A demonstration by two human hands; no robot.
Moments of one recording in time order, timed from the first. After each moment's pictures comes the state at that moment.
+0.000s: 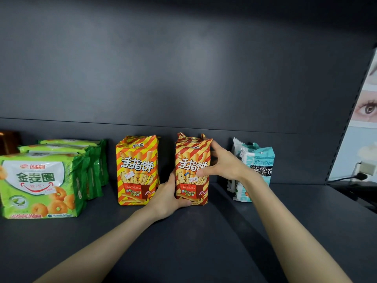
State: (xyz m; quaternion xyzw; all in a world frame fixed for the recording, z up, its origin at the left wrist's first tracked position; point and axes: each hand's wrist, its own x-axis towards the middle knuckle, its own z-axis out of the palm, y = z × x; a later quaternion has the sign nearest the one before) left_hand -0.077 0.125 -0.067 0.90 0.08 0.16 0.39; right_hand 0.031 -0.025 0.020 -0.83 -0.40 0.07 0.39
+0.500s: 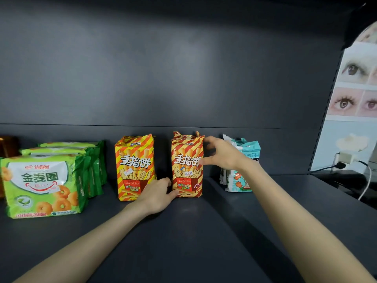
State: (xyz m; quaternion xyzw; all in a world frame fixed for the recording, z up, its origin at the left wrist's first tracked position) left_hand -0.106 0.124 -0.050 0.96 0.11 0.13 0.21; right_hand 0.003 -0.041 0.038 -0.87 -0.38 -0.03 0.30
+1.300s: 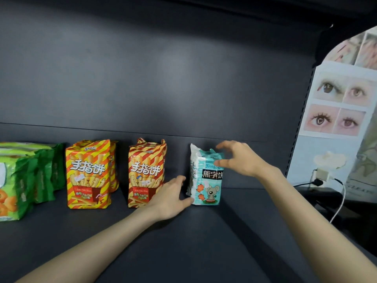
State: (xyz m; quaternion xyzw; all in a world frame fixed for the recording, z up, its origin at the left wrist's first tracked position) left_hand -0.039 0.011 -0.040 0.95 0.03 0.17 0.25; right_hand 0.062 -0.168 0.067 -0.89 -0.38 -0.13 0.23
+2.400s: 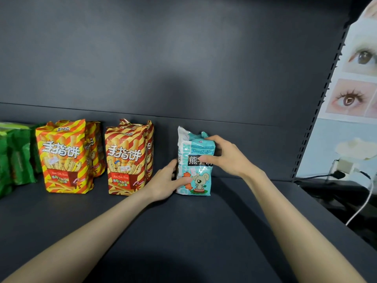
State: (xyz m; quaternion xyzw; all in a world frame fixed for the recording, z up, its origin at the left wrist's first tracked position) left_hand 0.020 0.004 -0.061 0.85 0.03 0.16 0.50; right_hand 0.125 -0.163 0.011 -0.81 -0.44 -0.01 0.39
